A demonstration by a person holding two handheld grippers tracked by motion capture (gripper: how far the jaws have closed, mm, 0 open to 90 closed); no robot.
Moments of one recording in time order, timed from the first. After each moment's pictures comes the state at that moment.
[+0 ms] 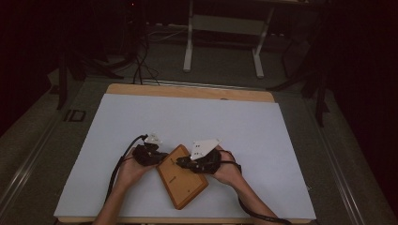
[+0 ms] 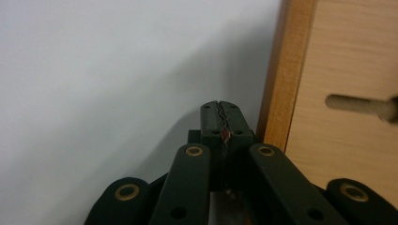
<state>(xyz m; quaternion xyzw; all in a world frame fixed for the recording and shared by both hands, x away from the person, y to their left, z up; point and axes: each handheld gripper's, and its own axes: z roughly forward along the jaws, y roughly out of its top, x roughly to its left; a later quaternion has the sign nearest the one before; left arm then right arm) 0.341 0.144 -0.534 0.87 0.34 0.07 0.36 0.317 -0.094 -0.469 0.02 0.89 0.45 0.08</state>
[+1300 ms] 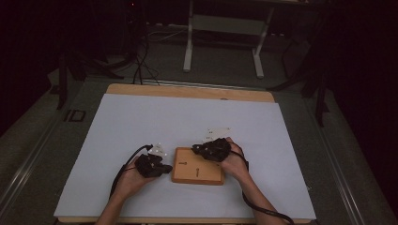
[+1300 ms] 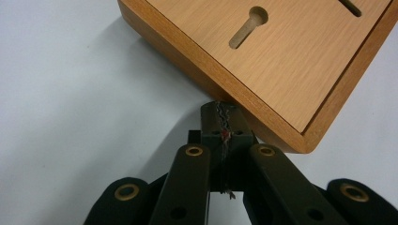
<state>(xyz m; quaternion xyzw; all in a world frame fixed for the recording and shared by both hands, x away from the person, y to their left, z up) 0.312 0.133 -0.532 0.89 0.30 0.04 0.35 0.364 -0.124 -0.497 0.17 0.89 0.42 0.10</state>
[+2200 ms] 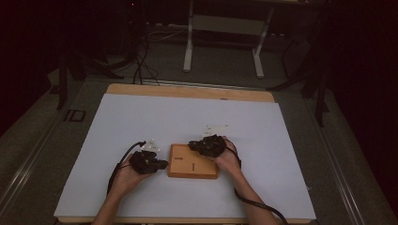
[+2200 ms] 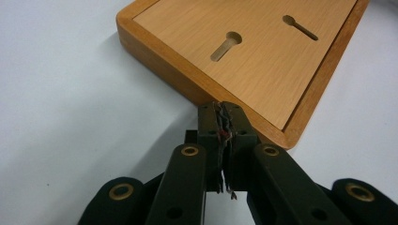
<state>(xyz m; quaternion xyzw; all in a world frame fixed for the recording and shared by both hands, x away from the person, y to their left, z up) 0.316 0.149 -0.528 0.87 0.32 0.05 0.37 0.394 -0.118 -0.527 0.20 0.86 0.46 0.06</state>
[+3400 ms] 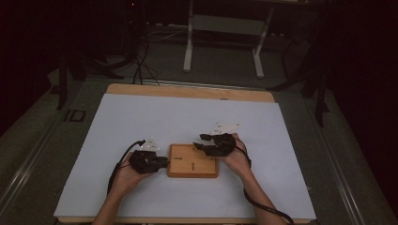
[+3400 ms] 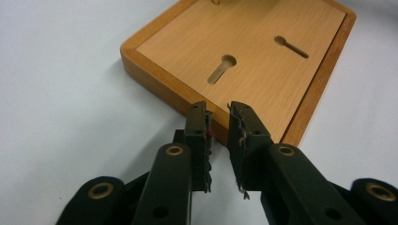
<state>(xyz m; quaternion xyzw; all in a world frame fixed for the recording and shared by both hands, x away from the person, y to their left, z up) 0.314 0.149 -0.521 0.86 0.32 0.07 0.39 0.380 -0.141 -0.497 0.21 0.85 0.46 0.11</state>
